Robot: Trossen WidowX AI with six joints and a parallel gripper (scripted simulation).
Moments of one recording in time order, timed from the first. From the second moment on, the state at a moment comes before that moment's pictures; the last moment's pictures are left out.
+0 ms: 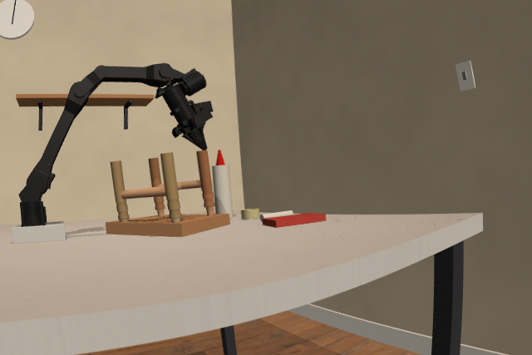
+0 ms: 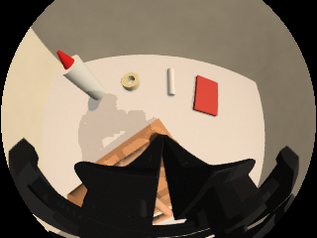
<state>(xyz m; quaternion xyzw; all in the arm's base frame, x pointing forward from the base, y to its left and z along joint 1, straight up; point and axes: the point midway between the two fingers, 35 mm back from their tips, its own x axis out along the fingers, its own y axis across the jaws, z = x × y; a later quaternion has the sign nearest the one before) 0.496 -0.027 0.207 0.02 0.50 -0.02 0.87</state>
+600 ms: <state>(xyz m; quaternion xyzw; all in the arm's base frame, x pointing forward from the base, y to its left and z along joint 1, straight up) 0.500 -0.024 0.201 0.02 0.48 -0.02 0.88</state>
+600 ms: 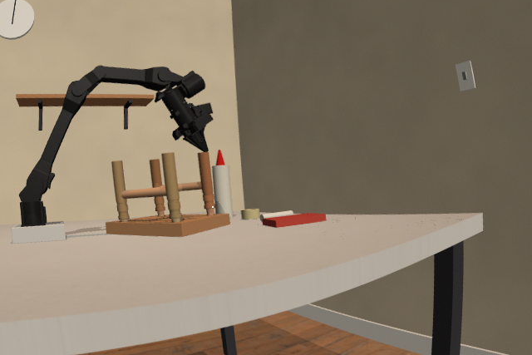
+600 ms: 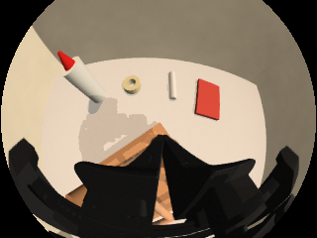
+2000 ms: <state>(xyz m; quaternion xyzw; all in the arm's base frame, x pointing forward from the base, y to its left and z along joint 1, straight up) 0.502 -0.023 0.198 0.02 0.47 -0.02 0.88</state>
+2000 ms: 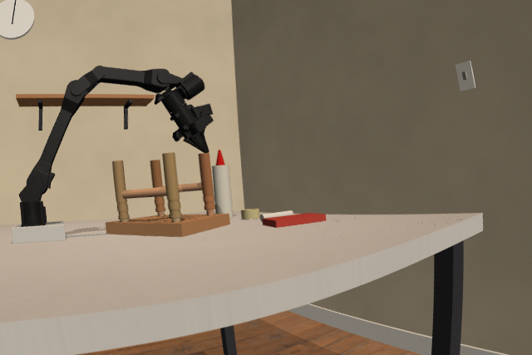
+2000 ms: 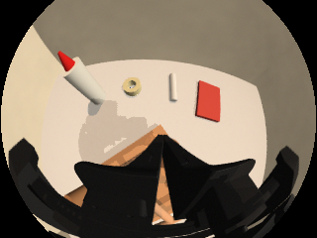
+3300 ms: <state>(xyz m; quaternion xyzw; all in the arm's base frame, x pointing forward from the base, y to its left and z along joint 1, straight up) 0.502 -0.023 0.197 0.02 0.47 -0.02 0.88</state>
